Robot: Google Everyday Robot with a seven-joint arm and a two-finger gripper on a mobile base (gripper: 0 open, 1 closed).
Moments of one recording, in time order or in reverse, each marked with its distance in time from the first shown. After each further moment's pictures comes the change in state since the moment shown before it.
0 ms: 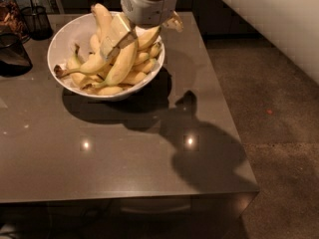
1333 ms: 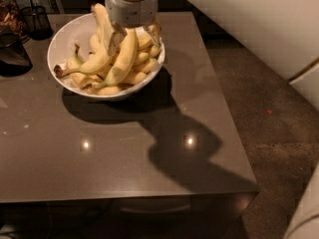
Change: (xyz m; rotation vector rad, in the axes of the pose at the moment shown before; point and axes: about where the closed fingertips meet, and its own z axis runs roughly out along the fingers) arm -0.023 0.012 0.019 0.040 0.020 0.170
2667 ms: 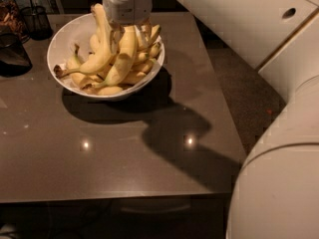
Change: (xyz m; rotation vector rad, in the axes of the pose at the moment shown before) arm -0.019 0.003 0.019 -0.026 0.046 0.017
